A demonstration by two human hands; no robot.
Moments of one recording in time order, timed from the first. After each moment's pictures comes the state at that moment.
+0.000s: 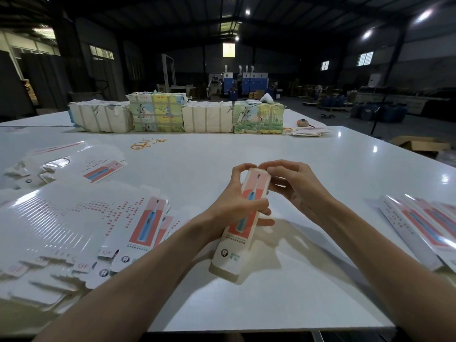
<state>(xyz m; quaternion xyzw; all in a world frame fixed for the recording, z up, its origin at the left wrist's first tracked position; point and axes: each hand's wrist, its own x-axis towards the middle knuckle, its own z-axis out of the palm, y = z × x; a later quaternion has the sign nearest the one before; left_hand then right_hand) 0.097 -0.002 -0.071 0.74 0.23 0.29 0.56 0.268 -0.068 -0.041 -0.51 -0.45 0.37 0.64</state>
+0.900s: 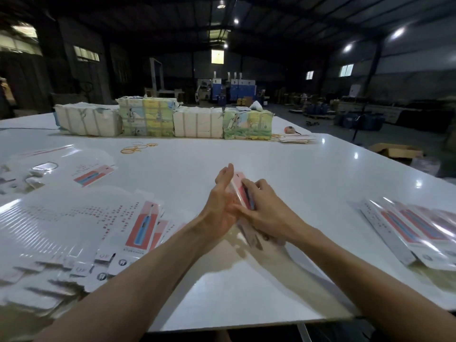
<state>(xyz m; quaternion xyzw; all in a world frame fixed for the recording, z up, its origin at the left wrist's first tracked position) 0.095 -0.015 -0.054 0.46 0.20 0.34 0.79 0.224 -0.079 -0.065 -0.71 -0.66 0.01 0.26</state>
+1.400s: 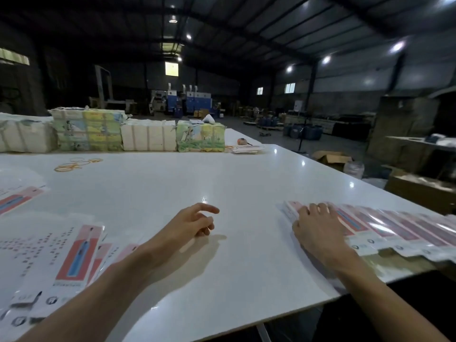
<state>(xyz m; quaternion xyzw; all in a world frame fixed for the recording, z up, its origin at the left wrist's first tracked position) 0.097 -0.004 -0.084 0.78 0.18 0.25 0.55 0.355 -0.210 -0.078 -0.91 -0.36 -0.19 -0.03</state>
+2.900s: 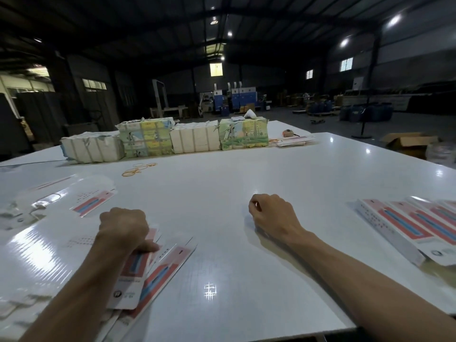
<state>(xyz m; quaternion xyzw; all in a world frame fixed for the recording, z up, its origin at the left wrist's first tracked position) -0.029 0.030 -0.018 0.74 0.66 -0.10 -0.08 0.273 -0.065 -0.086 -0.74 -0.58 -0.07 0.32</state>
